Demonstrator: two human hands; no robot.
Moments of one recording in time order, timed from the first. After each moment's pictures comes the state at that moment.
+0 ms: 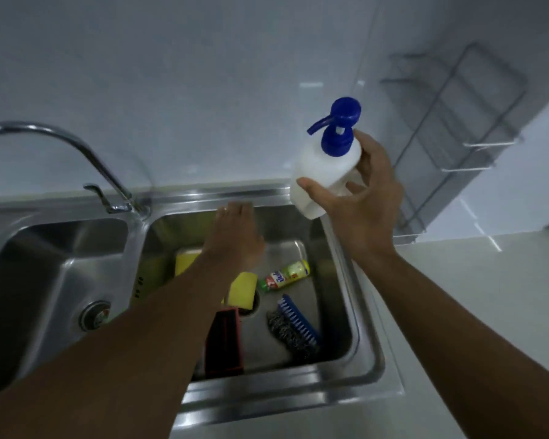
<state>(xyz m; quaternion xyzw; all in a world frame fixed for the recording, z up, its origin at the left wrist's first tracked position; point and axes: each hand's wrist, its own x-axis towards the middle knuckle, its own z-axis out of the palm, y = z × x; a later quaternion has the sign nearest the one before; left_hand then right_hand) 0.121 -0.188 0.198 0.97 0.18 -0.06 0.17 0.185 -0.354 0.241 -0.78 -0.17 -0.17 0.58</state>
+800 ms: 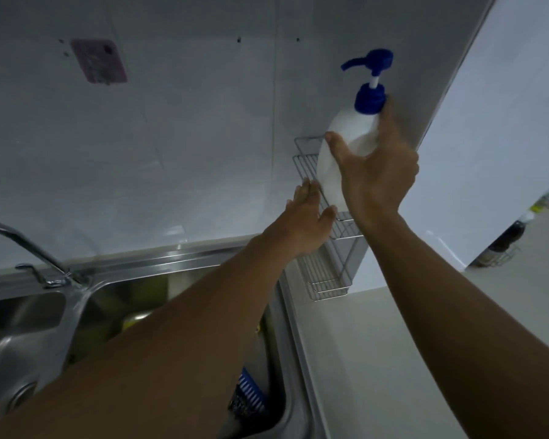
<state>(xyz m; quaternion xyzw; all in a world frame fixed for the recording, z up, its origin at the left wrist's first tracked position) 0.272 -0.363 0.304 0.93 0.00 -0.05 0.35 0.313 -0.459 0.360 -0.84 -0.04 -0.37 0.39</state>
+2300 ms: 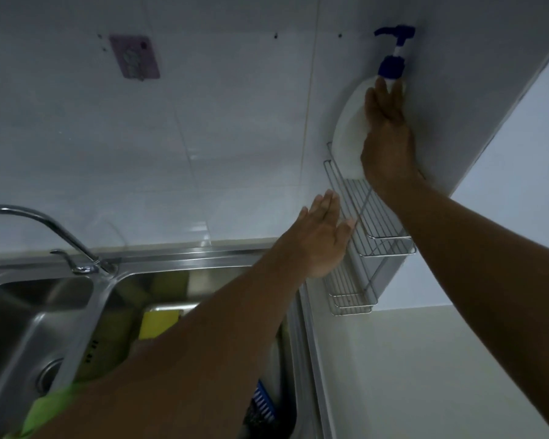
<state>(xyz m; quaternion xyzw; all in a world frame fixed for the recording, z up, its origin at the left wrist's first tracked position) 0.275 -0.344 0.284 0.96 -0.02 -0.03 0.27 0.426 -0.441 0.346 -0.88 -0.28 -0.30 0.22</state>
